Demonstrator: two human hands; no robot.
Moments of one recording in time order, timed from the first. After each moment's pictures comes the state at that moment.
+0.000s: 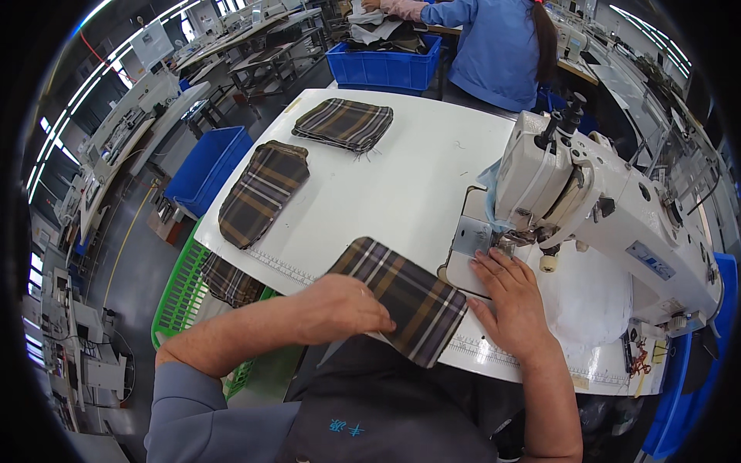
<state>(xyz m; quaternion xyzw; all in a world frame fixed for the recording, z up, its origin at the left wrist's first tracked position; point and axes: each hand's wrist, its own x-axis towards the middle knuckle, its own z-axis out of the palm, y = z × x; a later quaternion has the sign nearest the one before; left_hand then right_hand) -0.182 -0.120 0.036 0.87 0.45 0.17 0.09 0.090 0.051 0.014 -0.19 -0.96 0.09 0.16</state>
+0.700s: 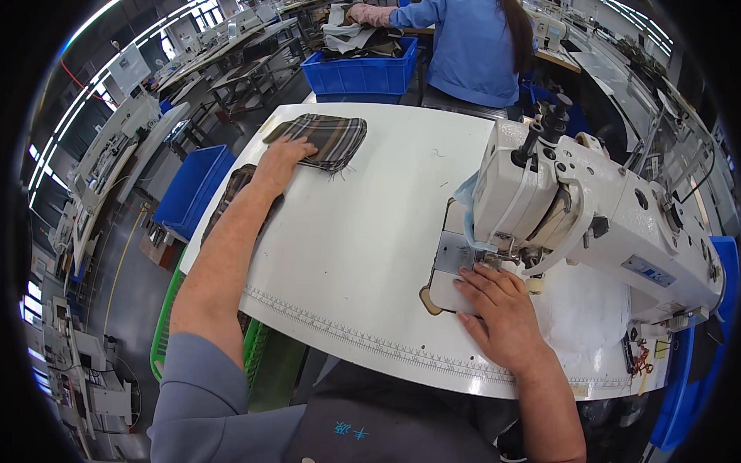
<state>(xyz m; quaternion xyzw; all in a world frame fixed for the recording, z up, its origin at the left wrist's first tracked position) -0.404 0.038 0.013 0.68 0.68 0.15 -0.22 0.088 0.060 0.016 -0.20 -0.96 0.11 0.17</state>
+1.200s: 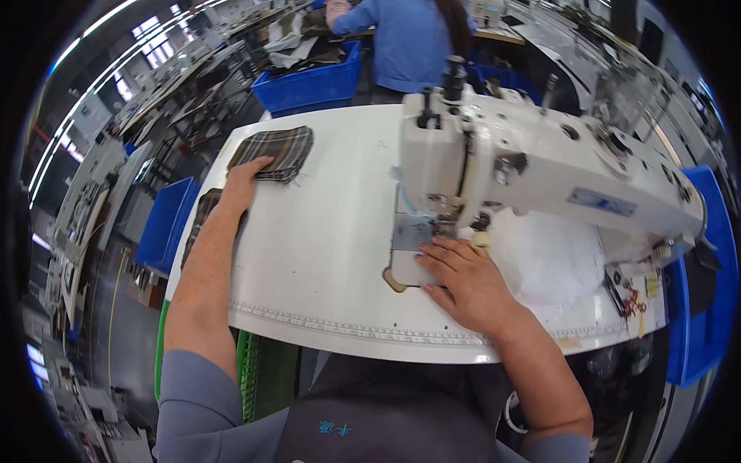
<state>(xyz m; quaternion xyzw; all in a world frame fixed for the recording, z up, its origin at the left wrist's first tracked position) -0.412 0.046 -0.003 0.65 0.71 0.26 -0.05 0.095 0.058 0.006 -0.20 -0.95 0.09 0.20</state>
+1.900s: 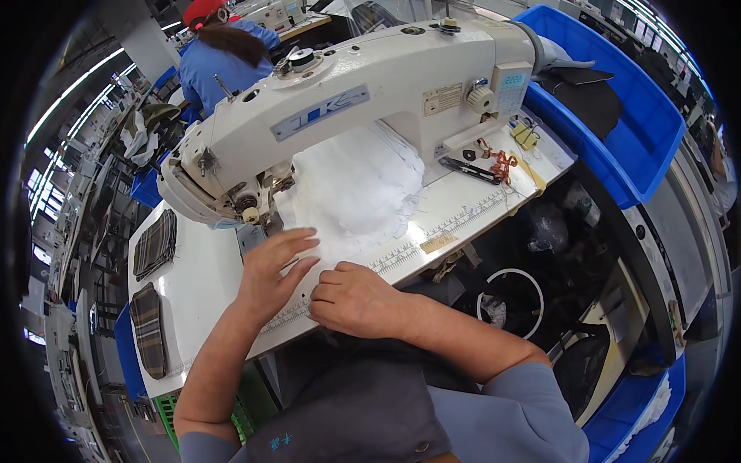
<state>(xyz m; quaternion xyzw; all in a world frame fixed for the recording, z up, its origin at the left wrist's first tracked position) -0.027 0.004 0.035 0.85 0.39 0.33 0.11 0.166 -0.018 -0.017 -0.16 -0.91 0.05 0.39</state>
